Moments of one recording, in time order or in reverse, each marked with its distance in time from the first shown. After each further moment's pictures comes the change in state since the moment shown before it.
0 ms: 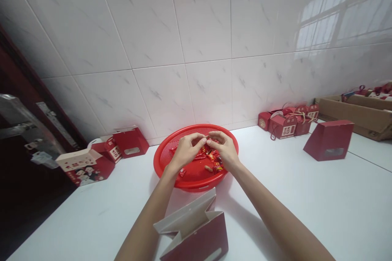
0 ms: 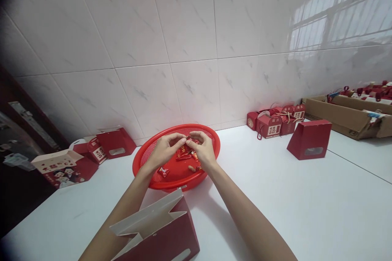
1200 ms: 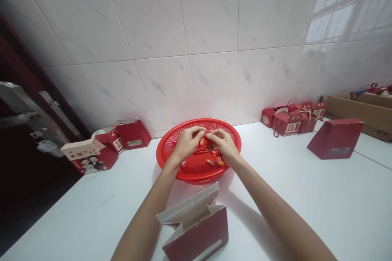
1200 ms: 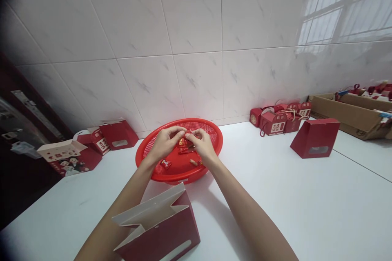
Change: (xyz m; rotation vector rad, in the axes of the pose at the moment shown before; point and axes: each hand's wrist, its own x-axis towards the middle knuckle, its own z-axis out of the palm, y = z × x) left_hand 0.004 -0.008 -0.001 0.040 0.083 -0.016; right_hand -0.003 -0.004 0.007 -0.018 -0.055 0.198
